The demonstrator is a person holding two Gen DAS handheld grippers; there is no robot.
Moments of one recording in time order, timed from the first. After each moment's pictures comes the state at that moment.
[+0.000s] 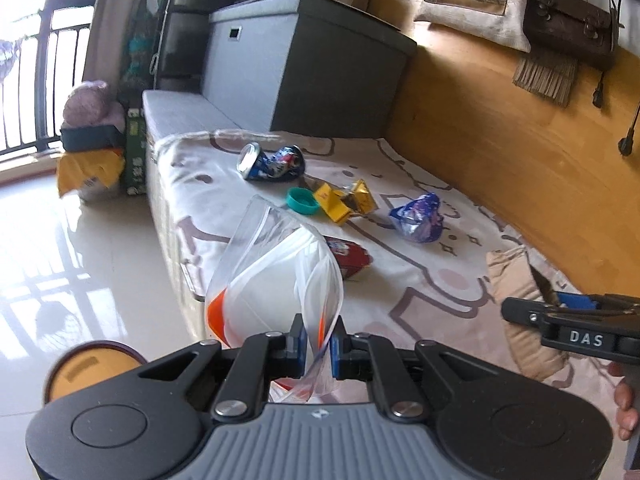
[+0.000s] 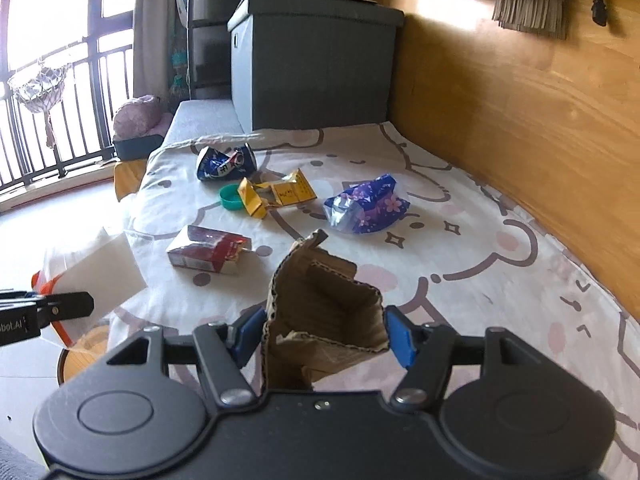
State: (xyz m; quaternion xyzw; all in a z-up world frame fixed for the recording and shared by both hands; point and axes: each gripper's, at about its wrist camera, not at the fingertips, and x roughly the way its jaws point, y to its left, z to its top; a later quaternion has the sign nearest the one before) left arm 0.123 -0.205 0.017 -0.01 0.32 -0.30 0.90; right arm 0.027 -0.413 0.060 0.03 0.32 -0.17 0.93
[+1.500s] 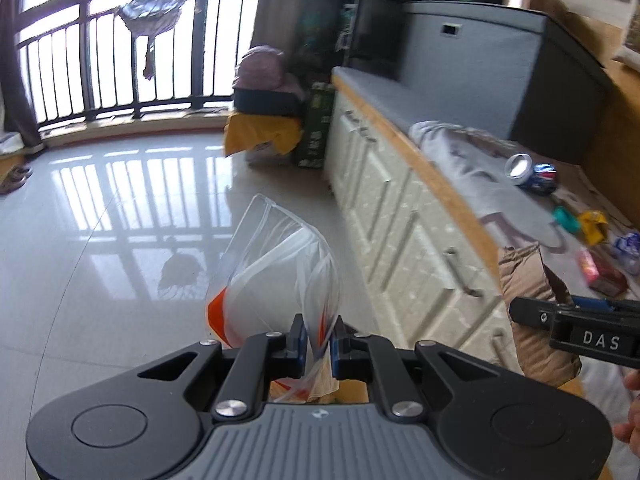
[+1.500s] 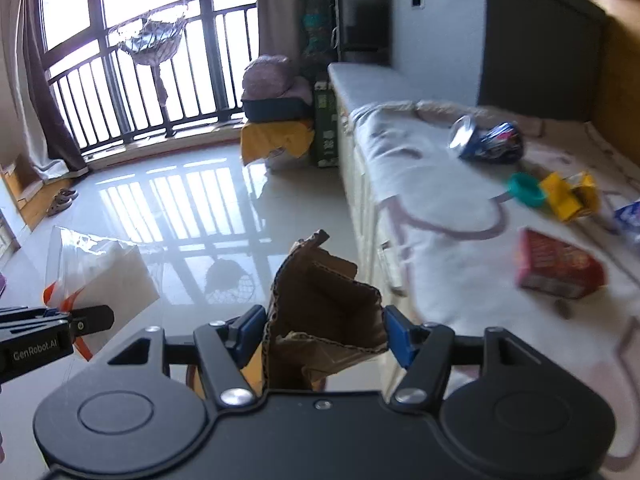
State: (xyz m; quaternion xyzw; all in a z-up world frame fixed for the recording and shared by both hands) left arm 0.211 0.024 -0.029 -0.04 0.37 -0.09 0.92; right arm 0.191 -0.186 -0.001 0.04 0.36 -0.01 0.93
